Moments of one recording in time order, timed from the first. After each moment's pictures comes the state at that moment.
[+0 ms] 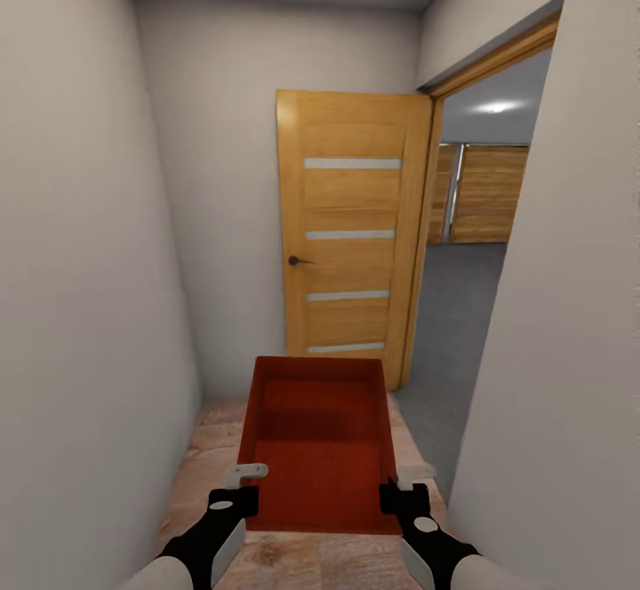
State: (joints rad) left arm -0.58 -0.13 -0.05 -0.29 0.05 0.06 0.25; right arm -0.63 0.11 0.10 -0.09 -0.02 -0.28 -0.16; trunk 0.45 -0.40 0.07
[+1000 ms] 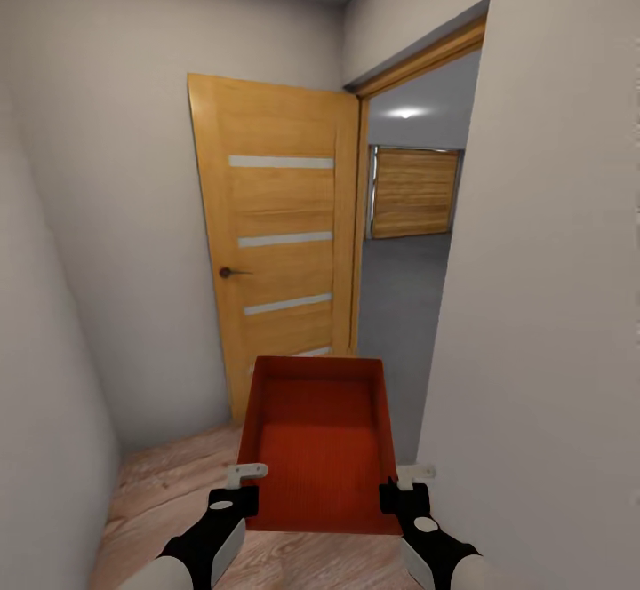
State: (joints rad) left arm -0.58 -0.13 -0.05 -0.29 0.05 0.06 0.25; right arm -0.63 0.11 0.09 -0.09 -0.02 -0.28 -0.16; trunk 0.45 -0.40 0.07
